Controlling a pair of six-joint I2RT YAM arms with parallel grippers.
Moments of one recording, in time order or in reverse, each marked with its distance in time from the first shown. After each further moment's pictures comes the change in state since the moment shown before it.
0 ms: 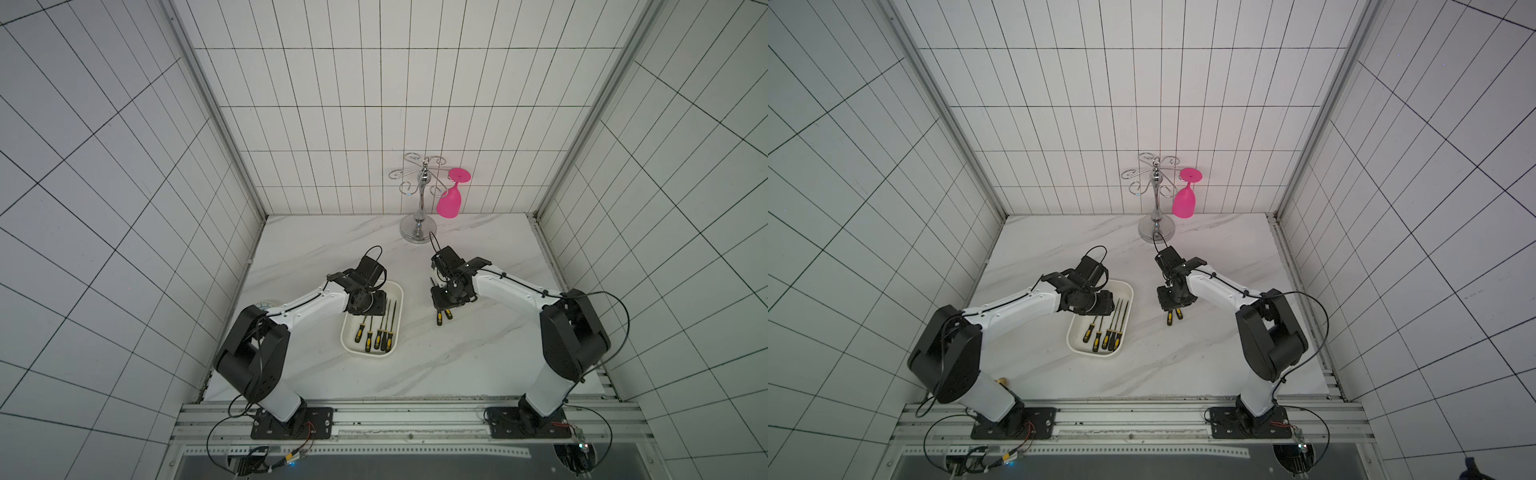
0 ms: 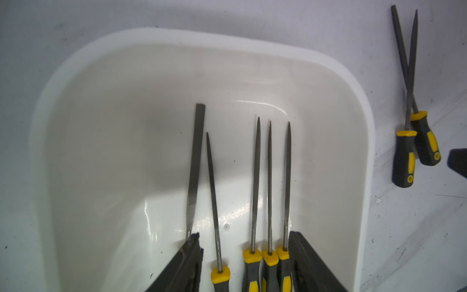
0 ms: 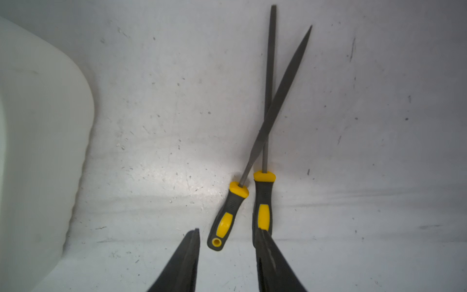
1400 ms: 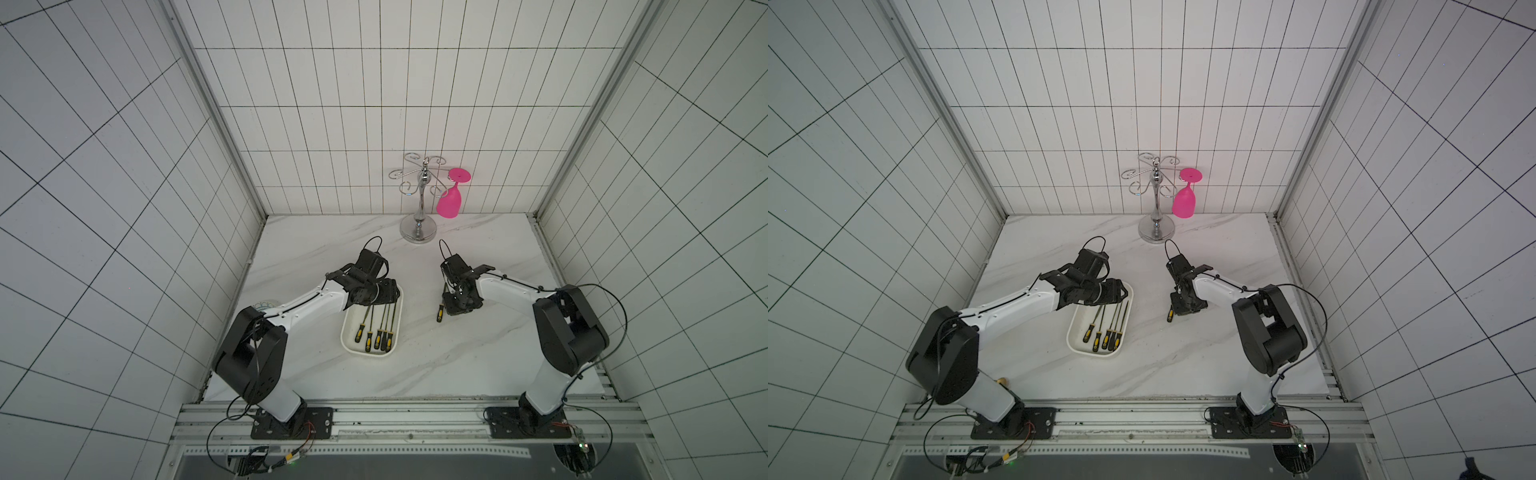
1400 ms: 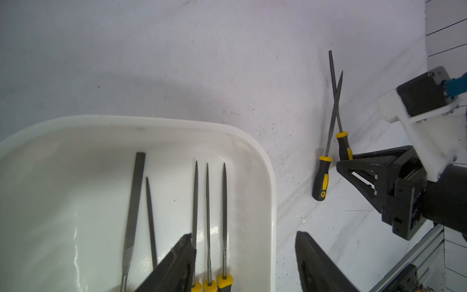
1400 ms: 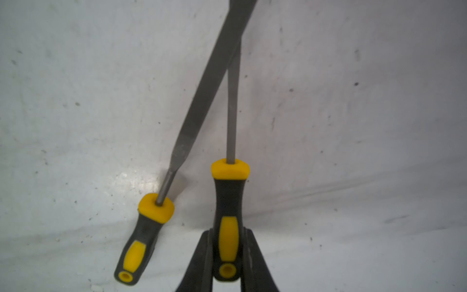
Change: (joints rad) left arm 0.002 -0.021 0.016 0.184 0.123 -0.101; right arm -0.075 -0.021 -0.146 0.129 0.102 0.004
